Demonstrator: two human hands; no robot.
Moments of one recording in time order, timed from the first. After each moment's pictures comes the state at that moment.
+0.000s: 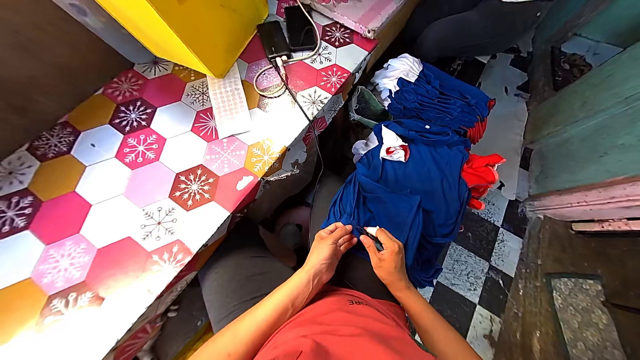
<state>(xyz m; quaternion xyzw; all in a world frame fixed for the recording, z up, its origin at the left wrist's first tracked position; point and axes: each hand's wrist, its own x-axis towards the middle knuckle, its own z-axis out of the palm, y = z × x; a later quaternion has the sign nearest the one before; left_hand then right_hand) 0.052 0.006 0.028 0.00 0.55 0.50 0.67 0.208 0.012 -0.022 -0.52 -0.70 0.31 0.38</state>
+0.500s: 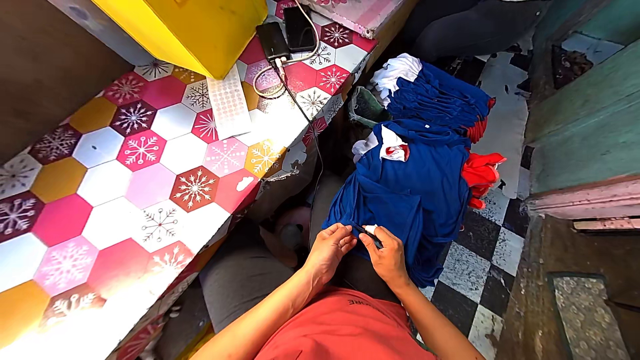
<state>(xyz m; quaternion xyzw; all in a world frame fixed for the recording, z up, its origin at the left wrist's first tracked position) 0.051 0.006 0.028 0.02 0.55 0.48 0.68 0.206 0.016 -0.021 -0.51 -0.70 0.32 0.38</state>
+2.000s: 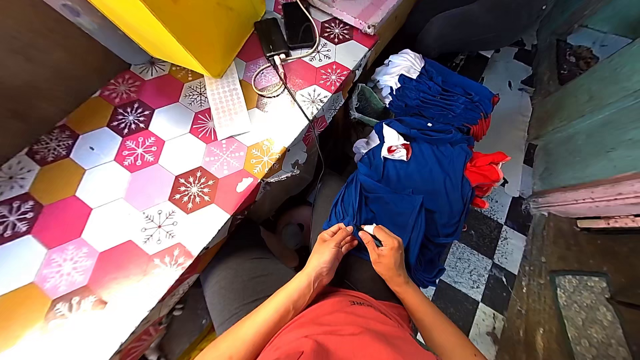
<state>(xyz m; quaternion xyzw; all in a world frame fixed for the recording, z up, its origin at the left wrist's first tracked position) 0.049 0.004 0.022 0.05 0.54 0.49 0.68 0.199 0.022 -0.023 -0.51 -0.70 0.31 0.39</state>
